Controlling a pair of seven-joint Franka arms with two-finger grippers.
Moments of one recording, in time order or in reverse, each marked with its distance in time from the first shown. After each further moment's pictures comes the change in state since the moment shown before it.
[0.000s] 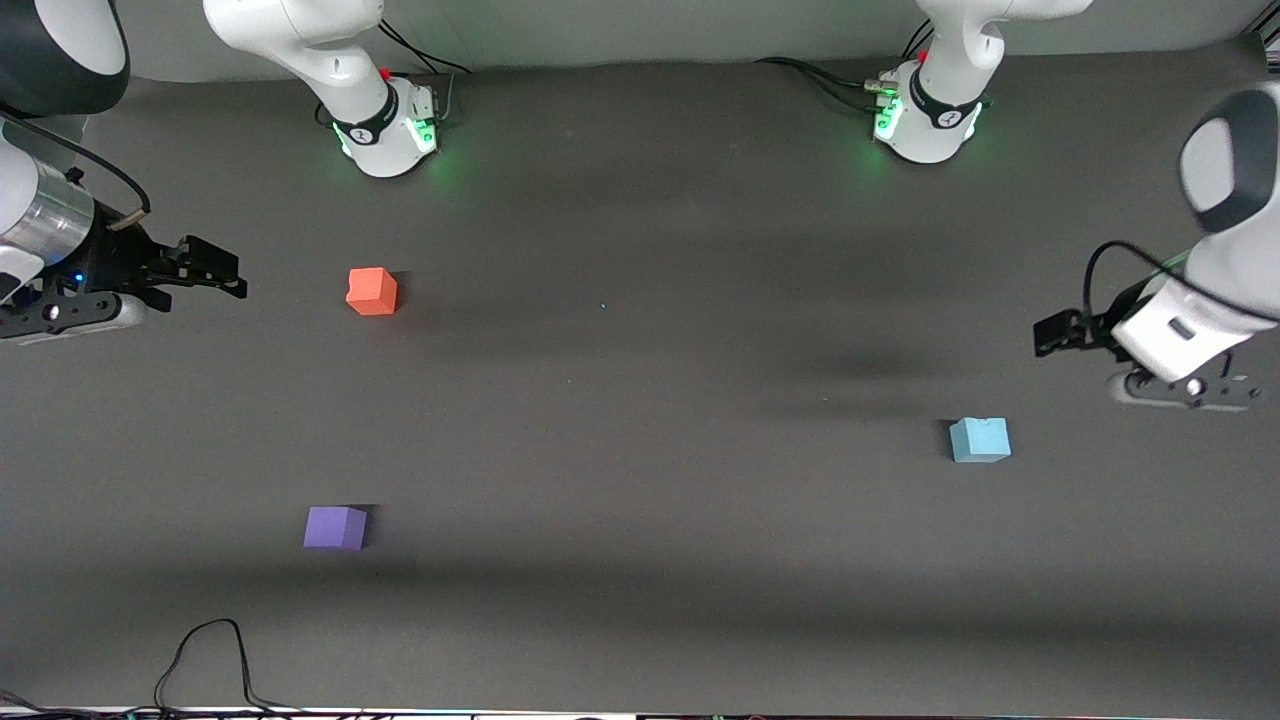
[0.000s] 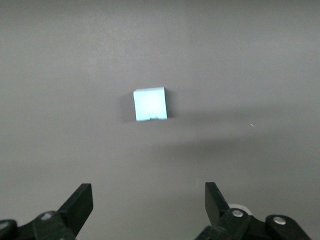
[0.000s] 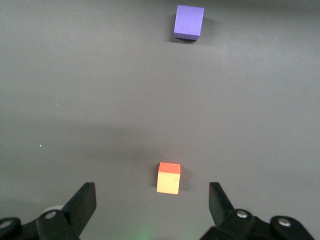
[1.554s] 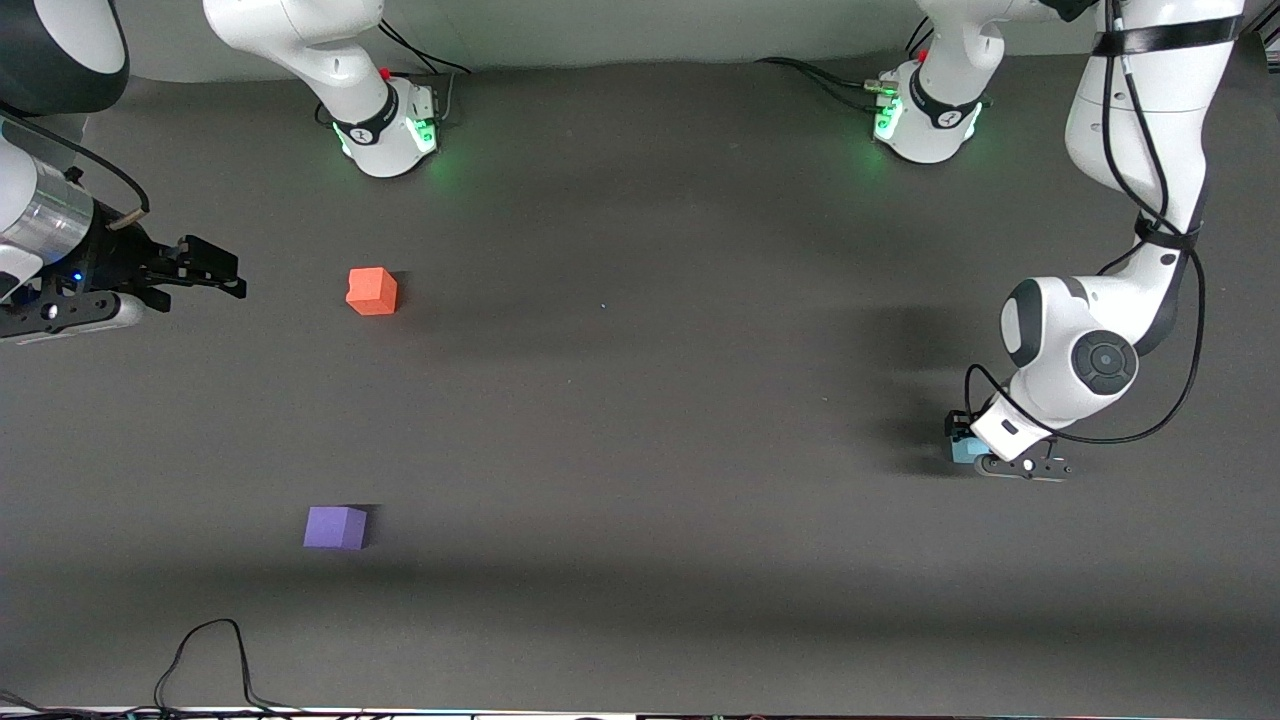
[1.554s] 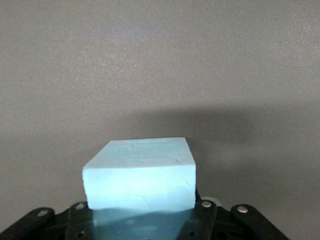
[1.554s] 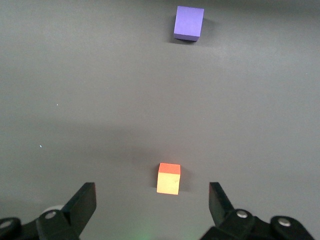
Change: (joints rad) left arm 0.000 0.391 0.001 -0.205 -0.001 0.674 0.000; right arm 0.000 -0.001 0.000 0.000 0.000 0.002 0.000
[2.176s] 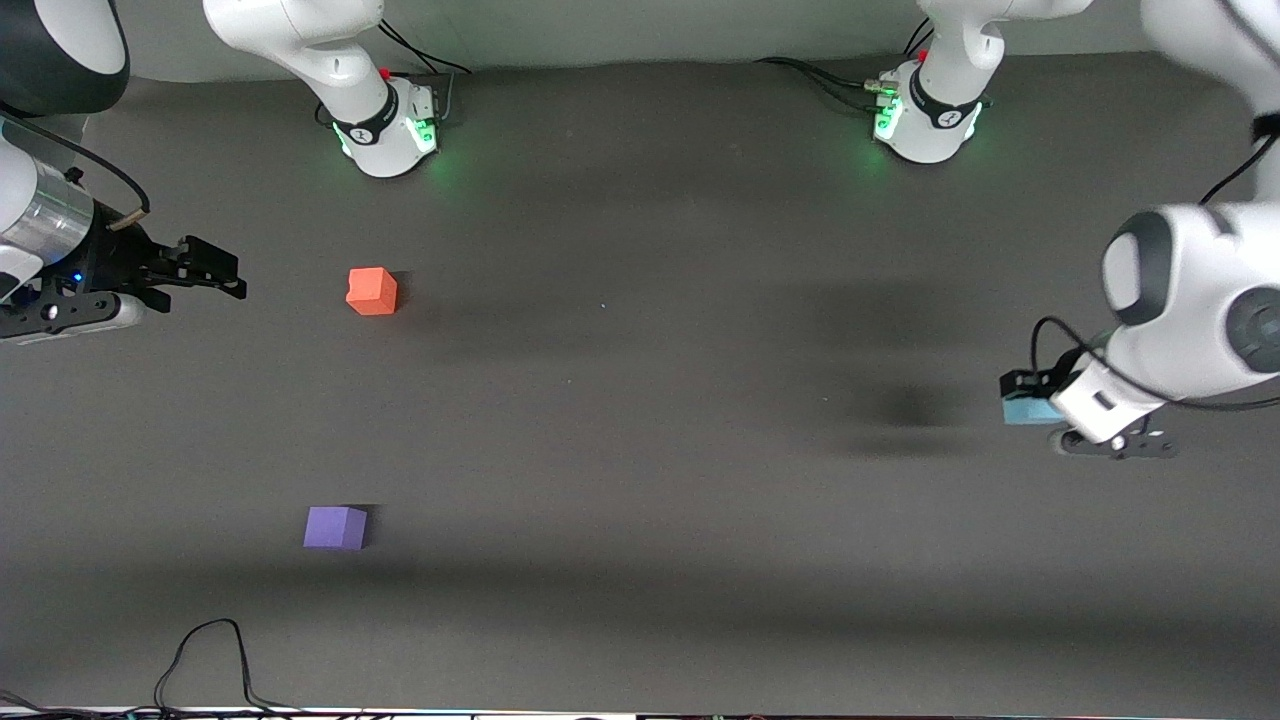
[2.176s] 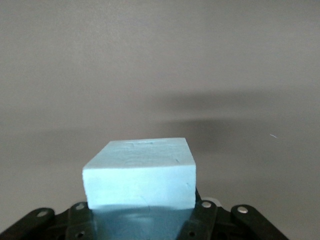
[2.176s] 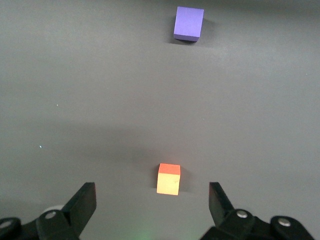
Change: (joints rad) left arm -0.008 -0.291 -0.010 0.247 -0.007 -0.711 -0.077; right arm 0.000 0.001 0.000 -0.001 0.000 0.002 0.000
